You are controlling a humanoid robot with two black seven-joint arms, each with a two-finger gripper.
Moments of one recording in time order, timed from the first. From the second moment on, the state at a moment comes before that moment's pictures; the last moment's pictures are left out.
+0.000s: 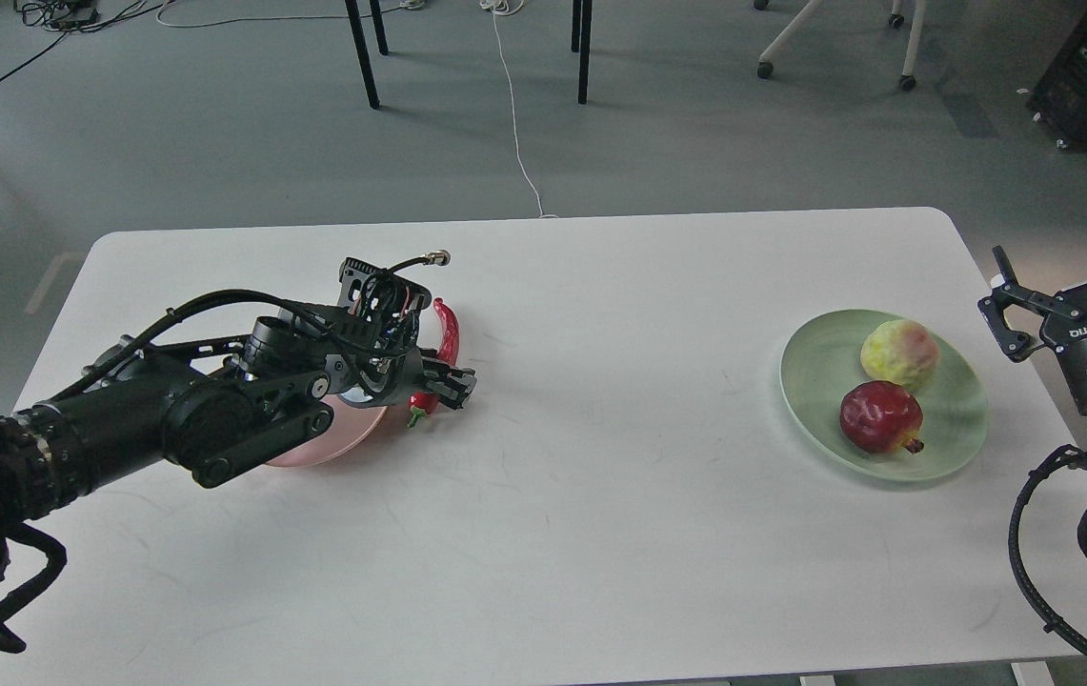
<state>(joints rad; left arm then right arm) -0.98 0.25 -0.12 -0.90 1.65 -0.38 0.05 0.21 -0.67 1.02 1.10 0.19 0.49 0.43</state>
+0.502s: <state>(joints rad) -0.98 0.23 -0.13 -0.92 1.65 -0.37 0.06 0.21 -0.67 1.01 1.10 0.19 0.49 0.43</state>
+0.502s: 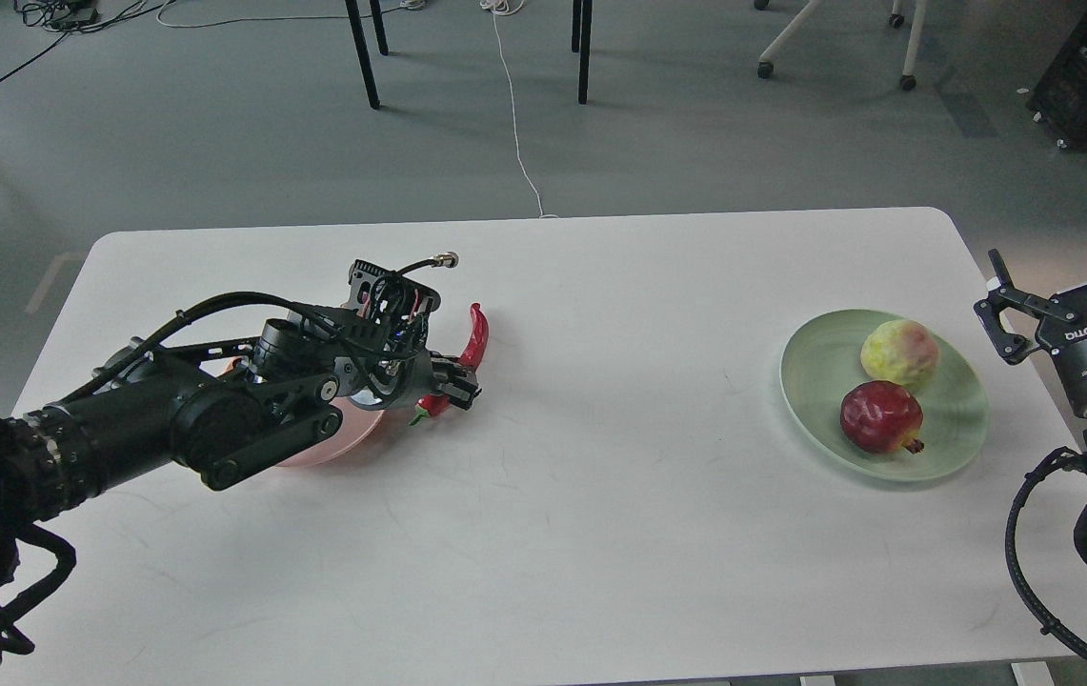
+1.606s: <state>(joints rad) -0.86 0.80 -0.19 -1.44 1.59 -0.34 0.06 0.28 -0.68 1.00 1.07 0.12 0.47 0.42</state>
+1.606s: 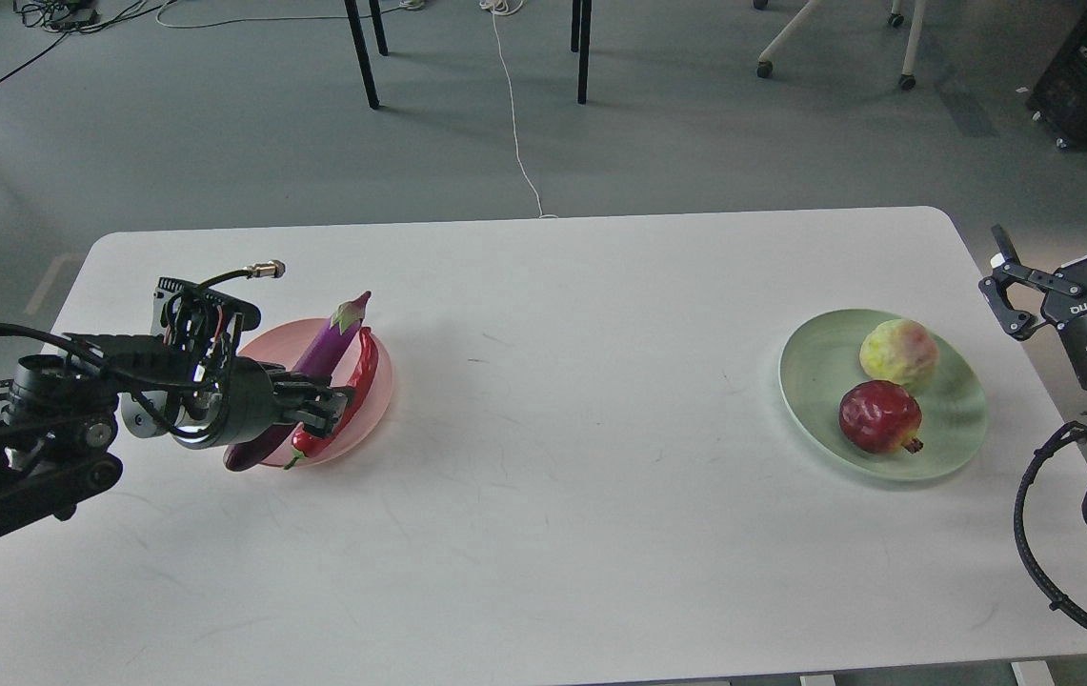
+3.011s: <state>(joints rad) -0.86 0.27 -0.95 -0.77 0.06 -0.22 -0.14 0.66 -0.57 1.02 0.90 0.12 0.36 0.31</state>
